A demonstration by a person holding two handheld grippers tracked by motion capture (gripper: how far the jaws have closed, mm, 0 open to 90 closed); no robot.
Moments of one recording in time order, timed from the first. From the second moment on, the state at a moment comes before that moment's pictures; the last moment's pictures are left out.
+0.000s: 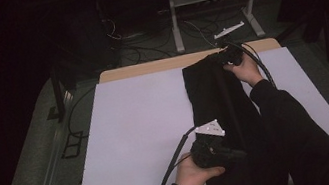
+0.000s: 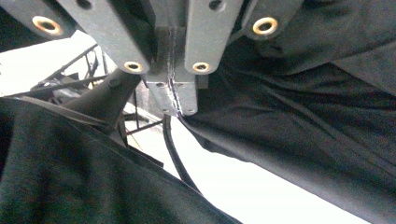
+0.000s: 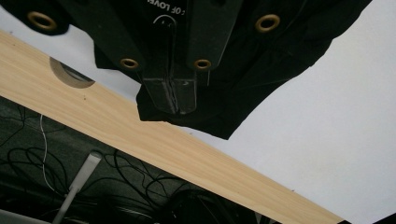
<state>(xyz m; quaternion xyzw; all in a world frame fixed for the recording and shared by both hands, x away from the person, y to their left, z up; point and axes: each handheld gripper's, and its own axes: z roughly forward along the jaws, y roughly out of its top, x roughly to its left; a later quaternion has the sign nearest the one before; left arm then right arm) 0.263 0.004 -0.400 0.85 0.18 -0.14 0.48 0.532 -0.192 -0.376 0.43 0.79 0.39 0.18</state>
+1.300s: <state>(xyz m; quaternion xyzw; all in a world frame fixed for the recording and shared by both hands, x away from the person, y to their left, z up) 0.278 -0.086 -0.430 0.86 0.23 -0.17 0.42 0.546 -0.215 -0.410 0.42 0.81 0.37 0.19</state>
